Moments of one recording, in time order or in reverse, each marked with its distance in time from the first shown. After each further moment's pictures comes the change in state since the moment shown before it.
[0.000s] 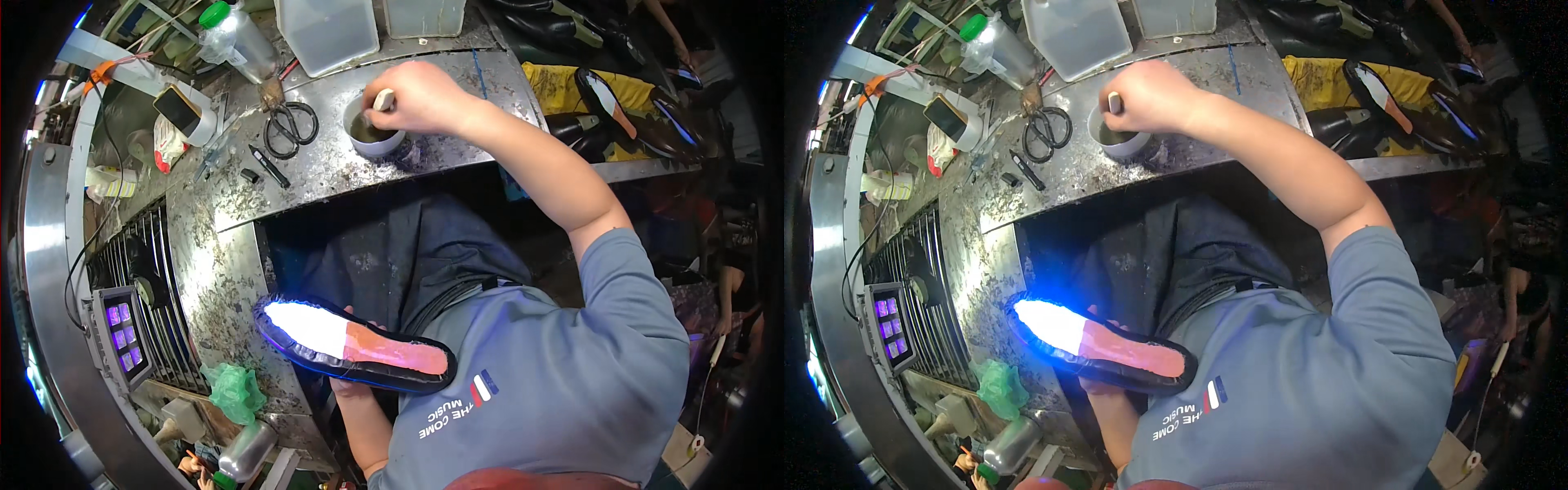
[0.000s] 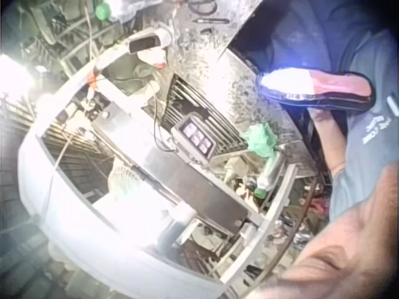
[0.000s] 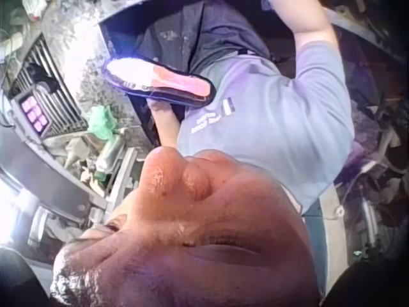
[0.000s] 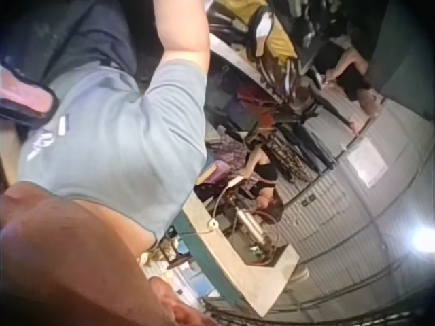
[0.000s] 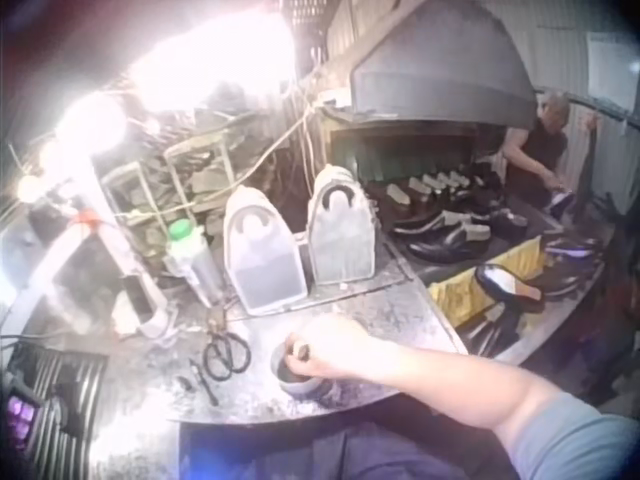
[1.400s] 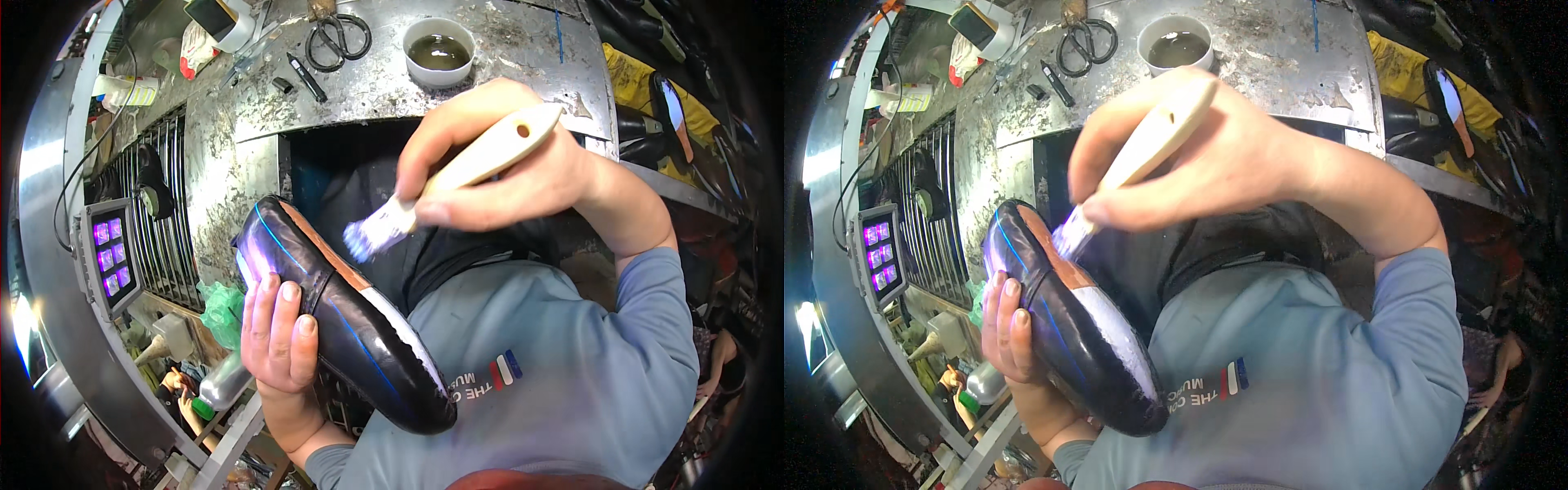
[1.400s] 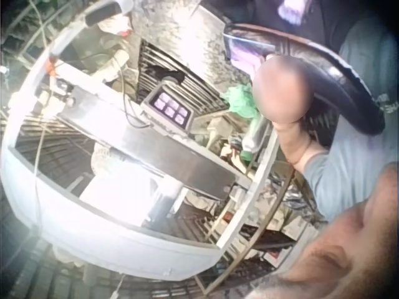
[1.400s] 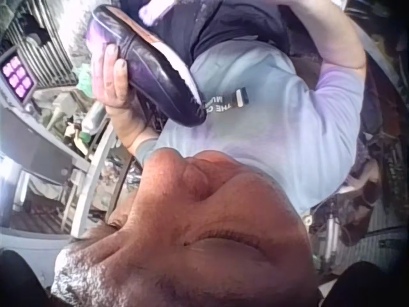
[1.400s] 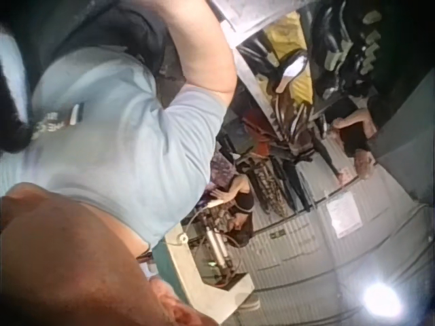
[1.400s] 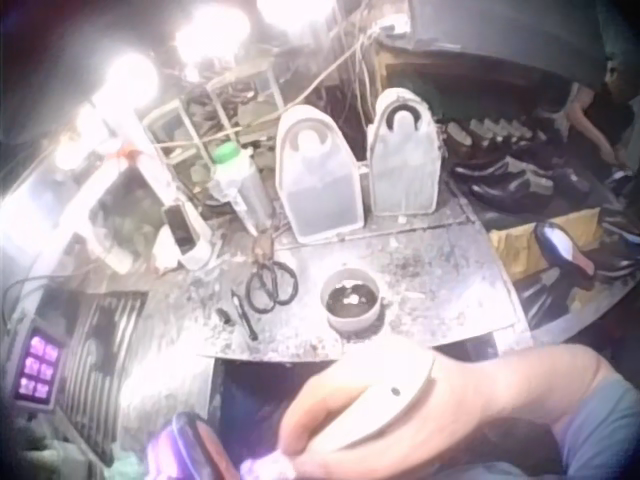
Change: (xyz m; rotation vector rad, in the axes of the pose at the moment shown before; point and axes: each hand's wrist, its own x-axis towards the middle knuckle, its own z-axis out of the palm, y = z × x) left_hand 0.007 0.129 0.106 2.350 -0.271 0.837; right_hand -0.055 -0.097 -0.026 1.109 -0.226 -0.284
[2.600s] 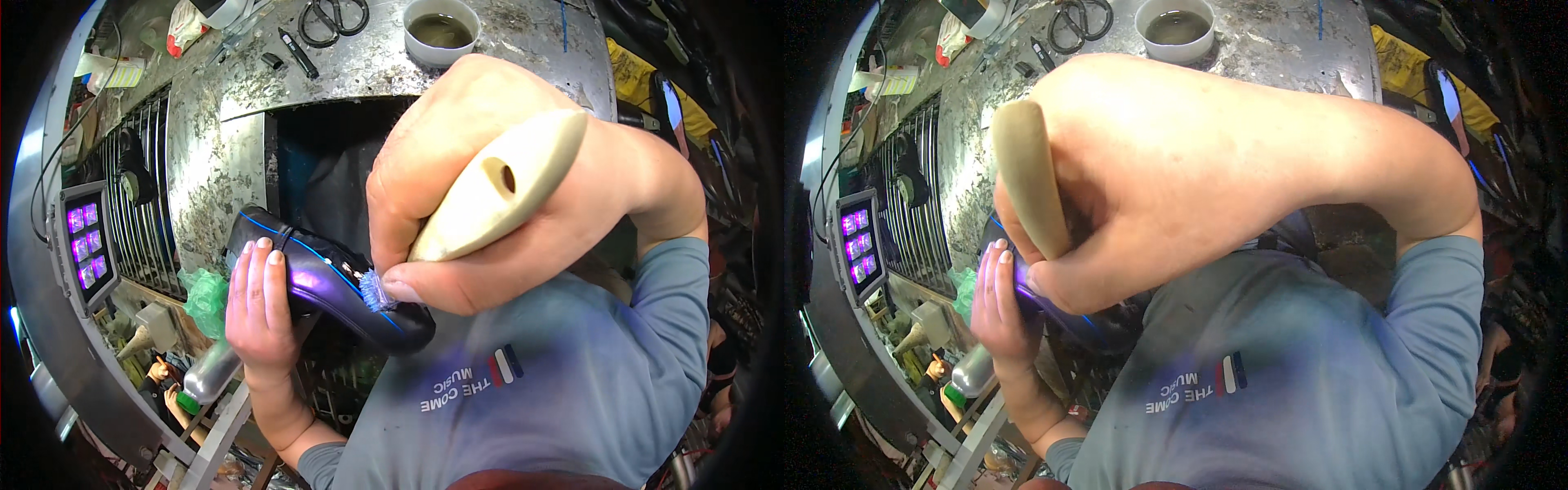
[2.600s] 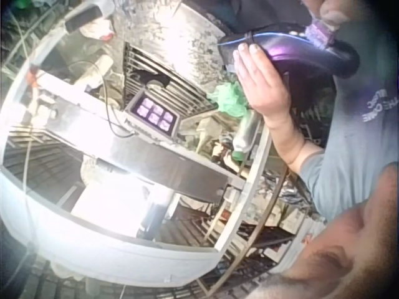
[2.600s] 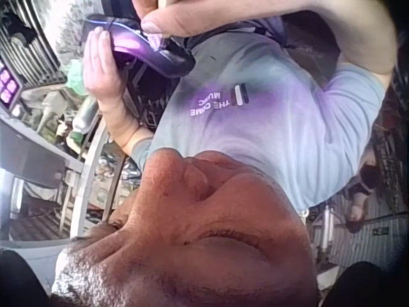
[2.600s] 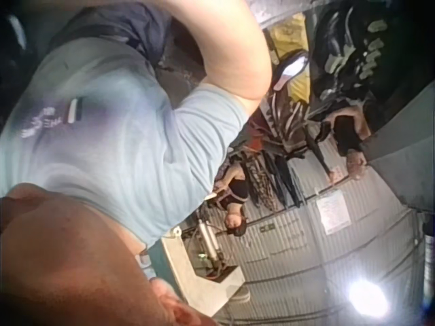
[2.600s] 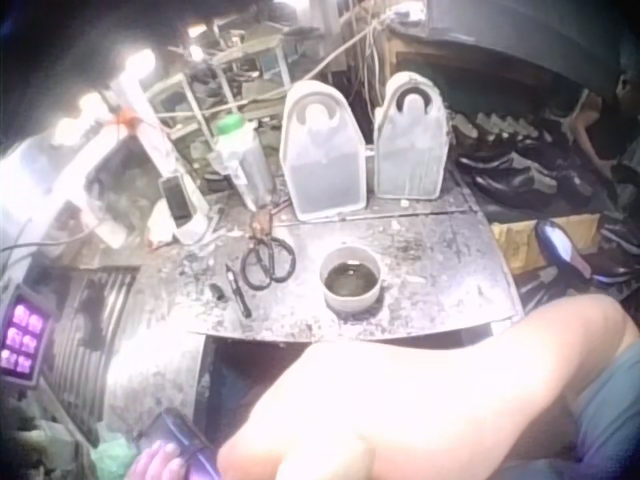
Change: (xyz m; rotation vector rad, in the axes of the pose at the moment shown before) left_hand -0.004 -0.004 0.013 0.092 -0.180 -0.206; right_hand 0.029 -0.030 0.016 -0.028 -0.252 -0.014
